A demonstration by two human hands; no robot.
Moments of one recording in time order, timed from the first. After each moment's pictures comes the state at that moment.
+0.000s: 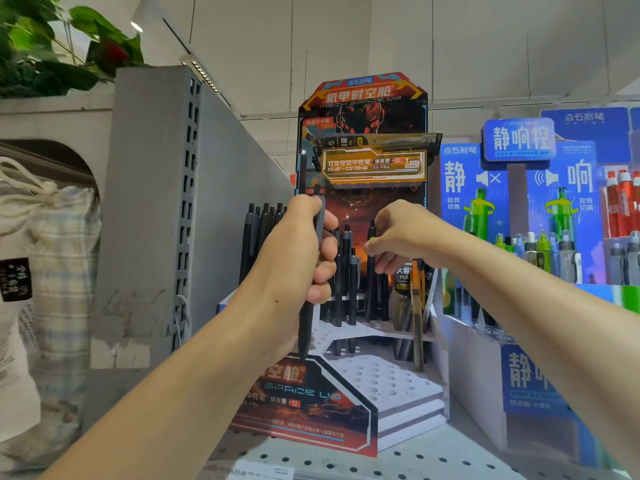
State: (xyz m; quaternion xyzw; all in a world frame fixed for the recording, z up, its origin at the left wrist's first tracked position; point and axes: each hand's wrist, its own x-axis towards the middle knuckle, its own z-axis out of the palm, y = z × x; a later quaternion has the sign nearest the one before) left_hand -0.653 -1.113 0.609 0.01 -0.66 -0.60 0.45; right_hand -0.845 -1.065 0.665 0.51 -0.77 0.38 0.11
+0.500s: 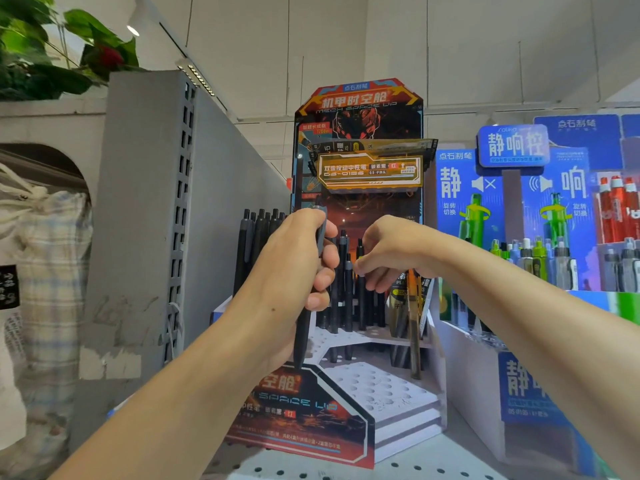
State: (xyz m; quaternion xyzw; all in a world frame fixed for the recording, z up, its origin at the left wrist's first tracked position) left_hand -0.665 -1.121 0.616 0.03 -0.66 -0.61 0.43; right_hand -0.837 -1.066 0.663 0.52 -0.78 0.34 0.03
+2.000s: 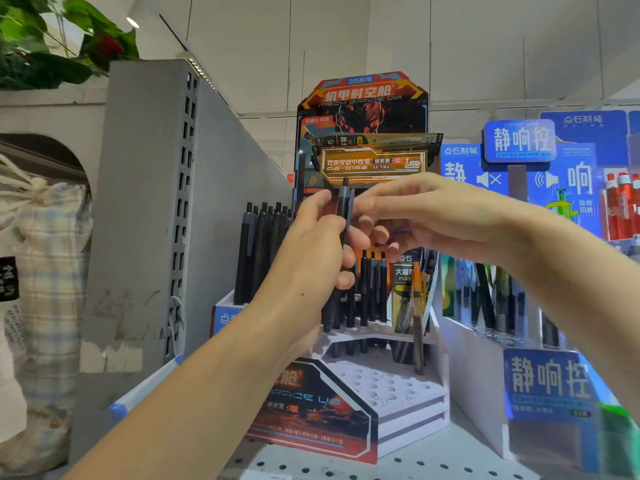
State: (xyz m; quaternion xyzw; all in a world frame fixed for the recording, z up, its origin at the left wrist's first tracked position) left_hand -0.671 -1.110 0.606 -0.05 -0.67 -0.56 0.48; right_hand -0.814 -1.012 0.675 0.69 -0.58 0.42 -0.10
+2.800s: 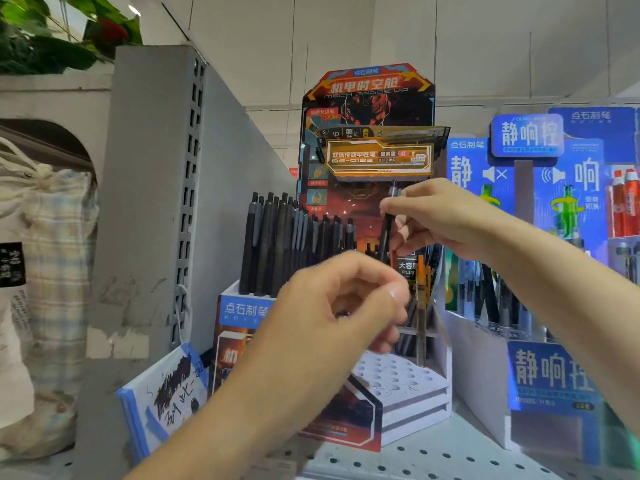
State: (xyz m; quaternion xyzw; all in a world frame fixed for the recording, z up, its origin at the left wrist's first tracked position) left_hand -0.636 -1.100 0.550 -0.10 -0.79 -0.42 0.44; right_hand -0.834 -1.031 0.669 0.53 -0.67 0.52 0.01
